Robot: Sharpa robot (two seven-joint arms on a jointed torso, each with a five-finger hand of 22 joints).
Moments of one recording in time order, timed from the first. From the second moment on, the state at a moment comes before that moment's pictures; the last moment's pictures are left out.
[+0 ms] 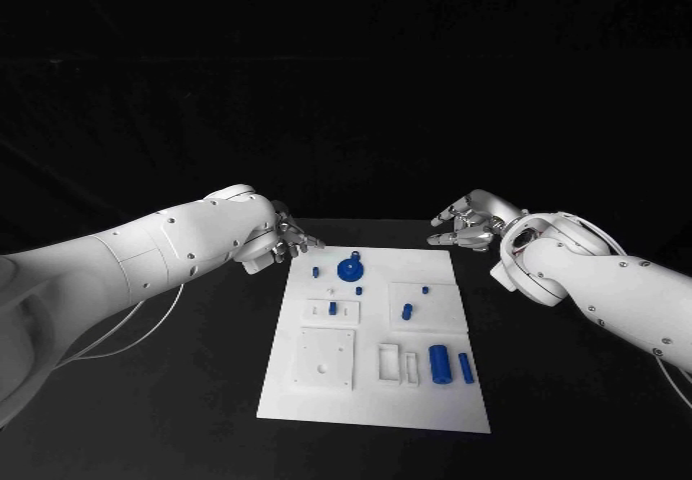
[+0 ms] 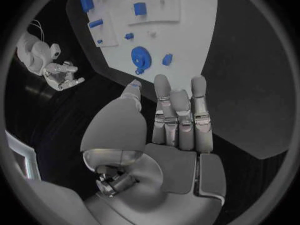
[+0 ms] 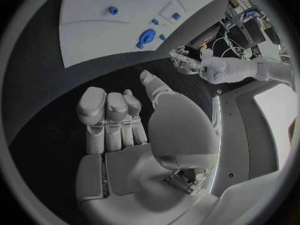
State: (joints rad) left arm 1.42 -0.44 -0.15 0.90 -0.89 0.00 -0.51; left_hand 1.12 -0.09 -0.03 0.17 0.32 1.24 -0.02 0.07 1.05 1.46 -0.07 0.58 0.40 1.28 -0.12 1.23 0.45 0.02 1.22 -0.13 0.40 1.31; right arm 1.09 -0.75 0.29 1.33 -1.33 -0.25 -0.21; right_hand 1.31 -0.17 0.22 -0.01 0.25 1.05 0.10 0.07 0.06 1.28 0.00 1.02 1.15 1.45 -0.07 1.00 1.10 0.07 1.46 -0.09 0.93 1.31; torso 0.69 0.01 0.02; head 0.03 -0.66
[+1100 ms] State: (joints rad) left arm 1.41 -0.36 -0.16 0.74 -0.91 0.20 -0.44; left_hand 1.10 -0.06 -0.05 0.13 0.38 1.16 0.01 0.14 0.67 1.44 -0.05 0.57 0.40 1.24 -0.10 1.26 0.39 0.02 1.21 -0.12 0.37 1.31; right arm 1.09 -0.75 0.31 1.34 -1.33 -0.25 -0.21; right_hand 1.31 -0.17 0.22 -0.01 0.25 1.04 0.11 0.07 0.06 1.28 0.00 1.02 1.15 1.45 -0.07 1.00 1.10 0.07 1.46 -0.09 0.93 1.31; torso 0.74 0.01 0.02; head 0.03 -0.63
